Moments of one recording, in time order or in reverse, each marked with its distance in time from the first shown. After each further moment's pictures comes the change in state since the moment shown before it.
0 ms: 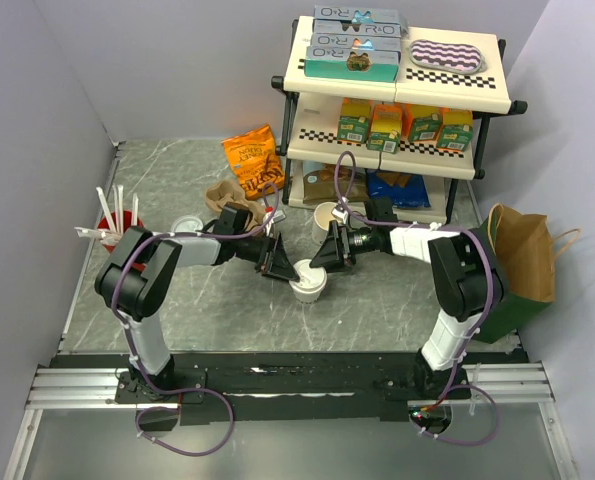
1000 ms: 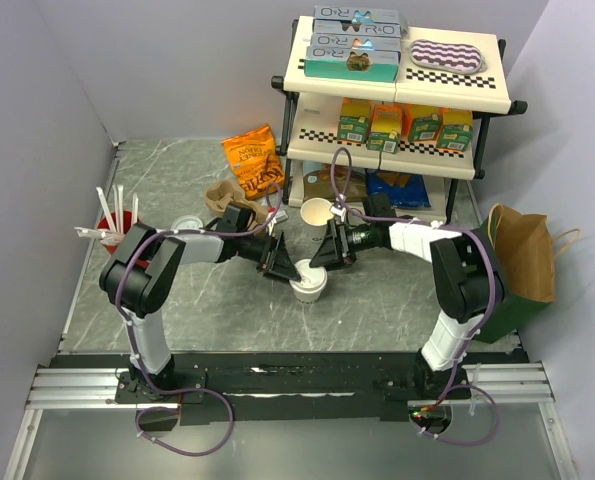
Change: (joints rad) left arm -0.001 0.041 0.039 -0.041 0.027 -0.005; right arm 0.010 0.003 0.061 -0.125 0.032 -0.083
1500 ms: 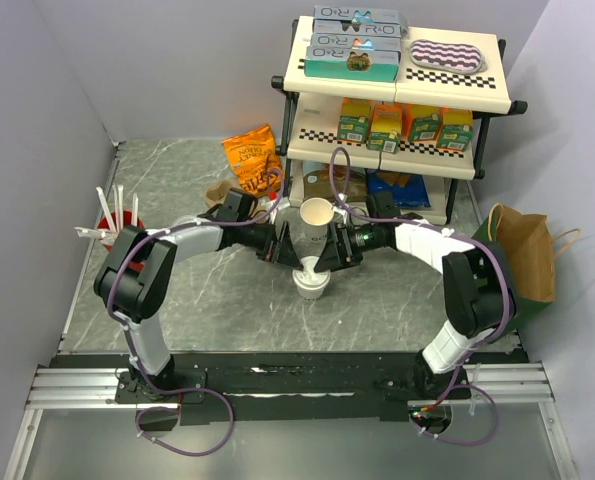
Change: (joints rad) left arm -0.005 -0.051 0.116 -0.183 -0.173 0.158; right arm 0.014 -0.120 0.003 -0.156 0.138 -0.185
